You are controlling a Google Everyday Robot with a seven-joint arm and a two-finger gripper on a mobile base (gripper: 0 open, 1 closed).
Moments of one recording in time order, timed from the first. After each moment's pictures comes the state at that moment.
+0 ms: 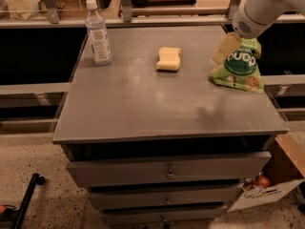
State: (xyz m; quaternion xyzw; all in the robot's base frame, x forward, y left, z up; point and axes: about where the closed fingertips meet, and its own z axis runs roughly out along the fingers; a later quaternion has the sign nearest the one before) arm 0.692 -0.248 0.916 -0.38 0.88 -0.08 0.27
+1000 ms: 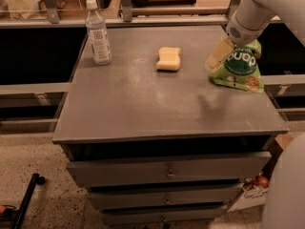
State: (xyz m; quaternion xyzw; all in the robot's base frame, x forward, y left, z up) arm 0.702 -0.256 0.875 -0.31 0.93 -0.06 0.21
